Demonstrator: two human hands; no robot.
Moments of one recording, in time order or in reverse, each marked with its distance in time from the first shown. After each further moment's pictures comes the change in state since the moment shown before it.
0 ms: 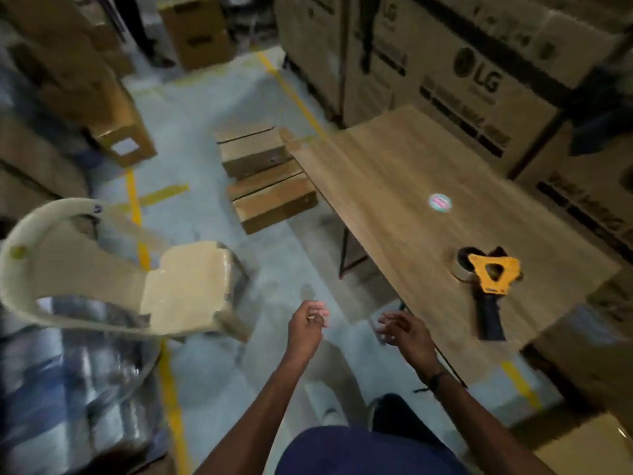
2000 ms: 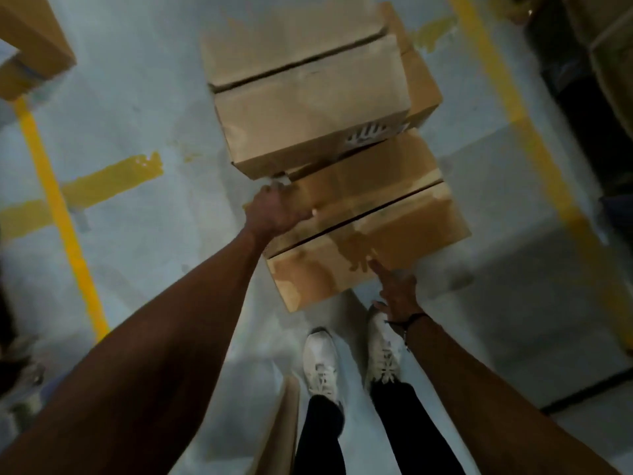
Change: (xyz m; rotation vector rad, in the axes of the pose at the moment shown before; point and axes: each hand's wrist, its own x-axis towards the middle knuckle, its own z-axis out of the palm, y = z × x) left_hand 1.204 -0.046 -0.306 0.887 -0.124 -0.165; right_hand 0.997 0.056 0.605 0.169 0.054 0.804
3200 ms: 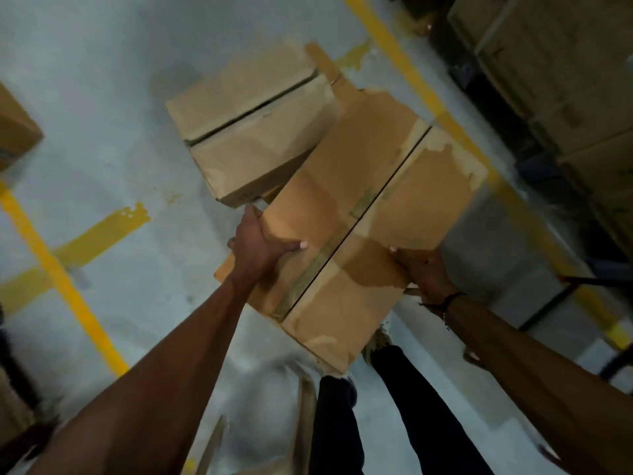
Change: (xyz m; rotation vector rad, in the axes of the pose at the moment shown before) left_hand -0.104 0.036 -0.058 -0.216 0.088 0.076; right_hand -0.165 -0.061 -0.063 -0.065 0.133 -0.179
